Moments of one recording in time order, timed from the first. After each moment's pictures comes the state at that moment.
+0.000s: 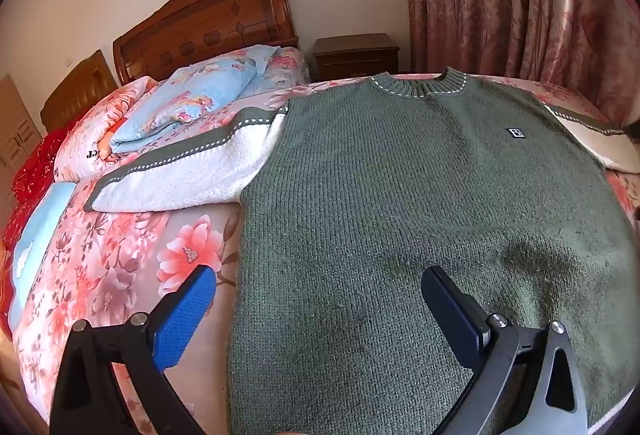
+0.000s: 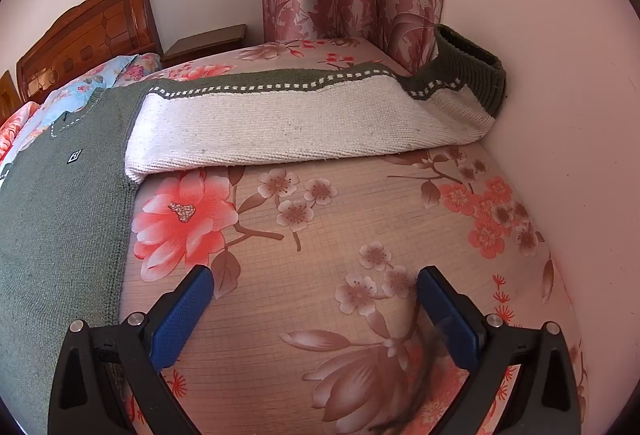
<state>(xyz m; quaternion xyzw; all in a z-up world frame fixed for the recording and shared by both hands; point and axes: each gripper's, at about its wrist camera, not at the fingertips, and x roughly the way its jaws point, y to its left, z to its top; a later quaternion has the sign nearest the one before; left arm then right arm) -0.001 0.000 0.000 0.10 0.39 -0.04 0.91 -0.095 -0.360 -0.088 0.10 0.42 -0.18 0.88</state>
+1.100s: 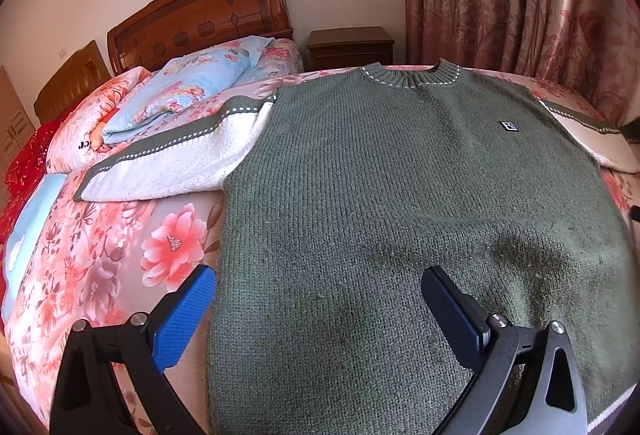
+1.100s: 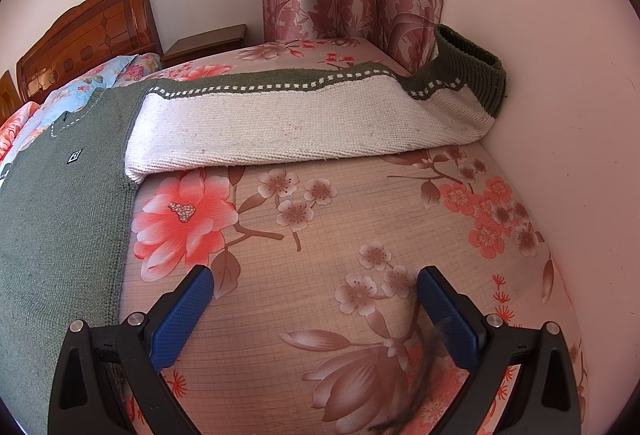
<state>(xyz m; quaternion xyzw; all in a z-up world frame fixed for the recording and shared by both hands) -0.006 -0.008 -0.004 0.09 0.41 -0.05 0.90 -0.095 -0.360 -0.087 0.10 0.42 -0.18 0.88</state>
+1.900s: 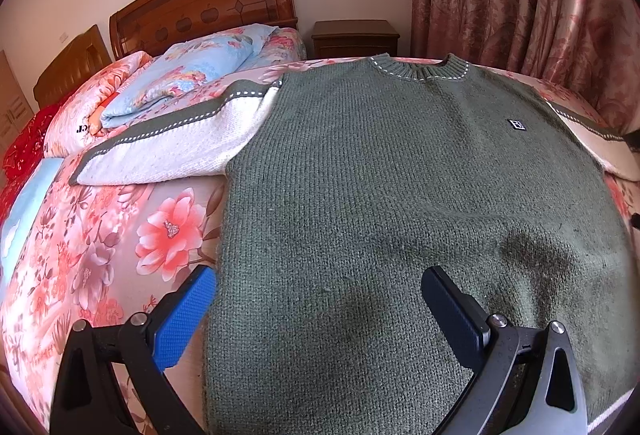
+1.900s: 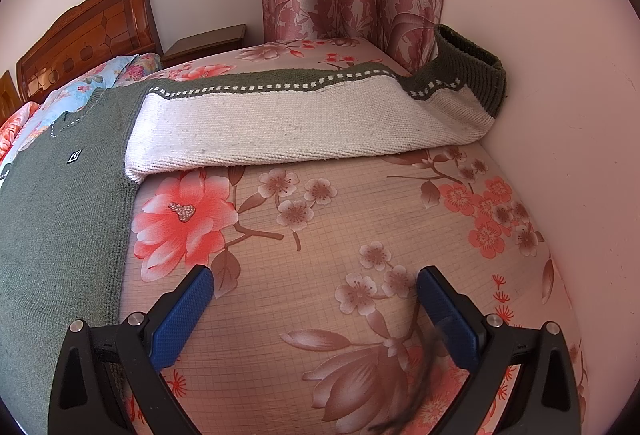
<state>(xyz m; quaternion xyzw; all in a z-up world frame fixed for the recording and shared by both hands) 0.001 0.002 -0.011 0.07 0.43 -0.05 0.90 -0.095 -0.360 -0.087 0.10 0.42 -0.18 0.88</state>
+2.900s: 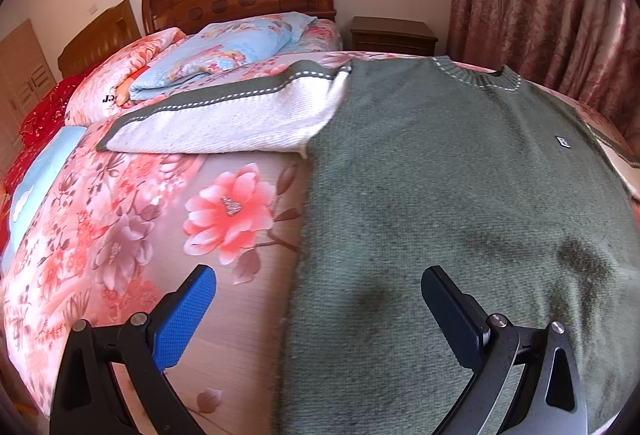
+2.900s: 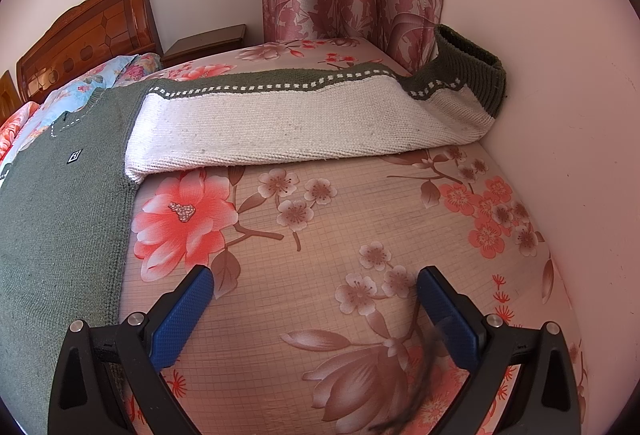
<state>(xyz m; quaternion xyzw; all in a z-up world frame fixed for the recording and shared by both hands) 0.009 0.055 -0.019 0.04 0.44 0.01 0.90 -0.094 -0.360 -0.087 0.10 0.42 -0.18 0.88</state>
